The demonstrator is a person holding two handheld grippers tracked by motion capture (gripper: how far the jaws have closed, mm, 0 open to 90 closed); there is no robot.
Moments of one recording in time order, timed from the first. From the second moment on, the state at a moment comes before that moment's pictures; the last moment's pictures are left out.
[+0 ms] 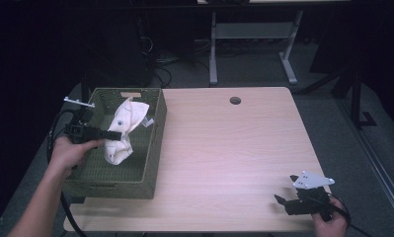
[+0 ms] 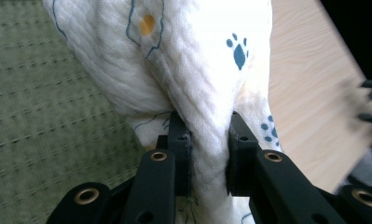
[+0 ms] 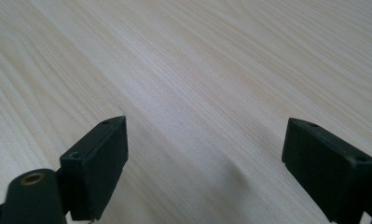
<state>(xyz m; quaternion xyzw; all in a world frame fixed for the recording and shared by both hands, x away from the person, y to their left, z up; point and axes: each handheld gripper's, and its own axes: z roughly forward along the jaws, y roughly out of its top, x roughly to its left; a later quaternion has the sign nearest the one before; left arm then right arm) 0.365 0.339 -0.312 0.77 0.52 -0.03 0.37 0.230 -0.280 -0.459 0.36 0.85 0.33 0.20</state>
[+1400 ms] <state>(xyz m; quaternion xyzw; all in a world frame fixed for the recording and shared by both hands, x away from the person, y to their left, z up) 0.371 0.269 -0.273 0.80 0.46 -0.03 0.38 0.227 -0.285 -0.457 0.36 0.85 0.33 0.21</state>
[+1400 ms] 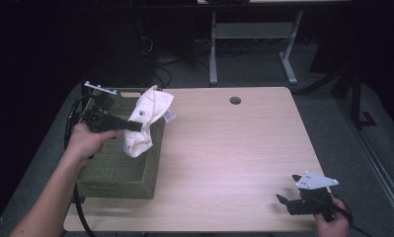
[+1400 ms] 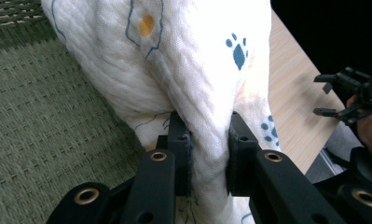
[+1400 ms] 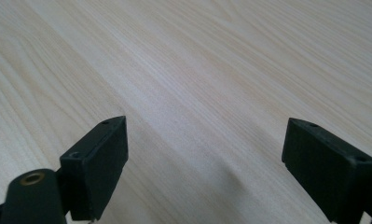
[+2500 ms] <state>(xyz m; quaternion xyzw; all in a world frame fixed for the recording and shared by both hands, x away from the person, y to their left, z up) 0.390 0.161 -0.297 0.84 0.40 -0.07 0.37 0.226 -0.286 -0.455 0.37 0.84 0.34 0.21</state>
